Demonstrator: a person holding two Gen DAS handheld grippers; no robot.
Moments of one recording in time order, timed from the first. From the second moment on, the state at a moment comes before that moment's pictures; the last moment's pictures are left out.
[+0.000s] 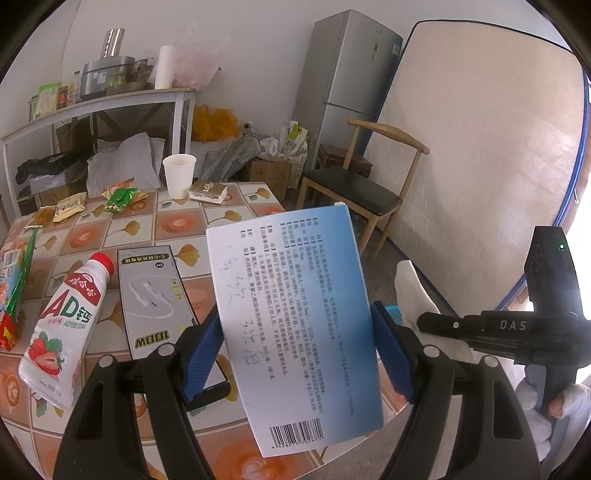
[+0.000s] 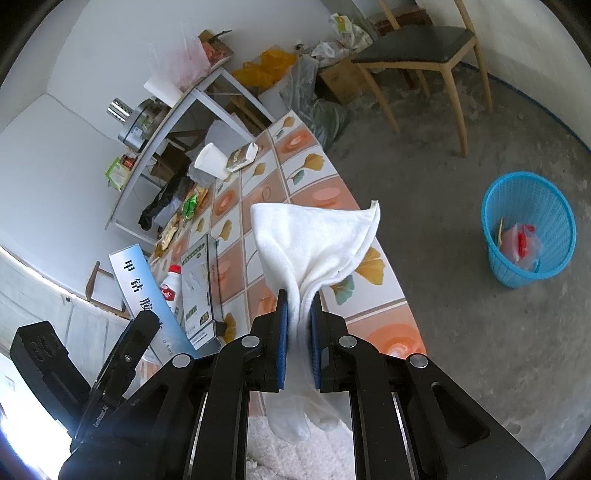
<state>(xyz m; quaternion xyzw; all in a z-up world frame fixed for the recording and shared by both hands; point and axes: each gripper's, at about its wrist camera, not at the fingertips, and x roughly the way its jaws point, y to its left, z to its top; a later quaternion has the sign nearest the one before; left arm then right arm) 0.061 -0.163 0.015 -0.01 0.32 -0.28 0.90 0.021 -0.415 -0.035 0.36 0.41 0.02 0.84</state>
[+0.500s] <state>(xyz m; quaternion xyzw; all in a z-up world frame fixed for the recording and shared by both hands) 0.075 -0.181 0.051 -0.04 0.31 -0.32 0.89 -0.003 -0.460 -0.028 0.40 0.37 -0.01 0.84</state>
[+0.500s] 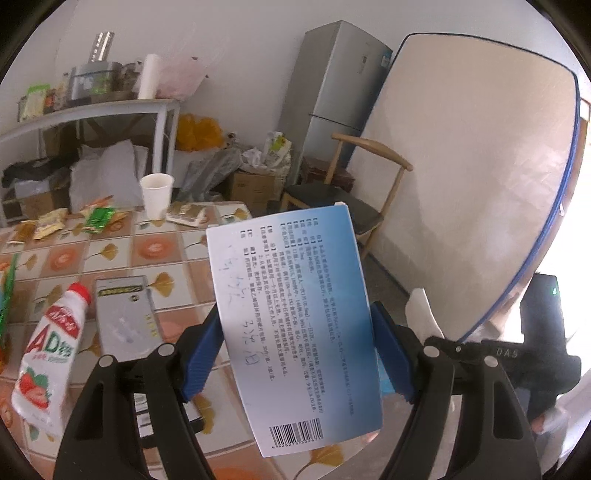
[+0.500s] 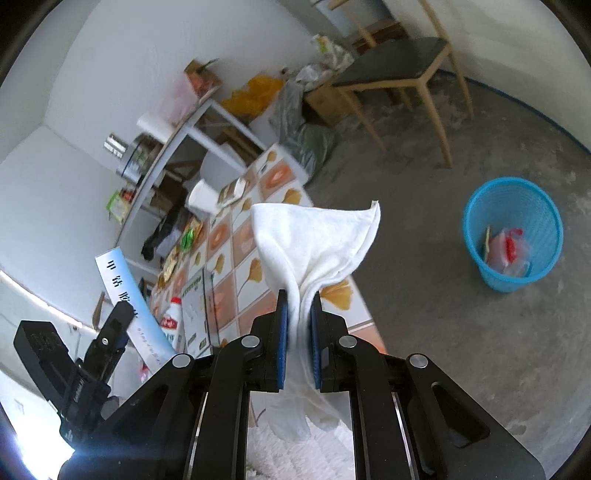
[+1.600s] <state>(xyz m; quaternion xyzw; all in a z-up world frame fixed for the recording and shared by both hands) 0.193 -0.566 -0.103 -0.03 0.60 -0.44 0.66 -0.005 -0.694 -0.202 0.60 0.31 -0.19 0.71</state>
